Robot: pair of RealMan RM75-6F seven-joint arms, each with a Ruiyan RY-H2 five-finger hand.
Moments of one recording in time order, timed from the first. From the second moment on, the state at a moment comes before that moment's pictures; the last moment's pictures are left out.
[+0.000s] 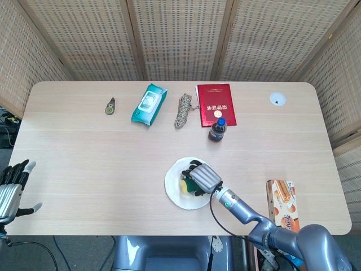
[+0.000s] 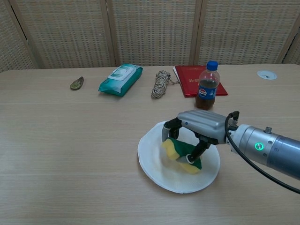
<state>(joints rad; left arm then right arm) -0.11 -1.08 -0.01 -1.67 1.40 1.36 0.13 0.76 -1.87 0.01 -0.92 -1.63 1.00 0.31</state>
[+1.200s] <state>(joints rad) -0.11 -1.07 0.00 -1.68 1.42 1.36 0.12 0.74 -1.84 0.04 -0.96 -1.62 1.11 0.34</state>
